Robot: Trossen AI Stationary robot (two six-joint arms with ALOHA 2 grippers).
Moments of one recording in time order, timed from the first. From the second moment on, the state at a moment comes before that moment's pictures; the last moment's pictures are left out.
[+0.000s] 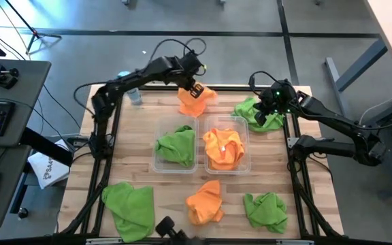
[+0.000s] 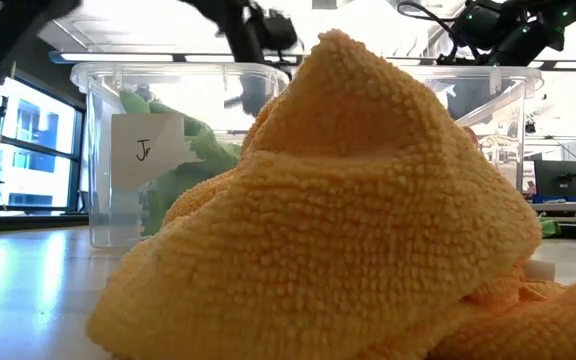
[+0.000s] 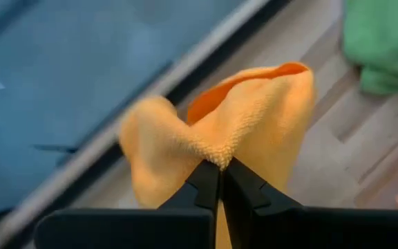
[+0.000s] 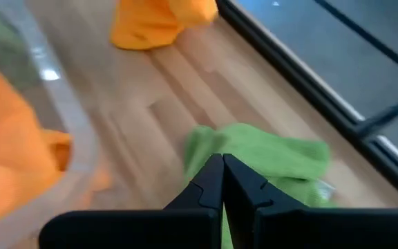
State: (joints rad) left arm 0.52 2.01 1.97 -1.02 -0.21 -0.21; right arm -0.73 0.93 0.73 -0.59 -0.09 -0.09
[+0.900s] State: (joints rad) left arm 0.22 1.62 1.97 -0.67 0.07 -0.10; right arm -0.73 0.93 0.73 -0.67 -0.04 0.12
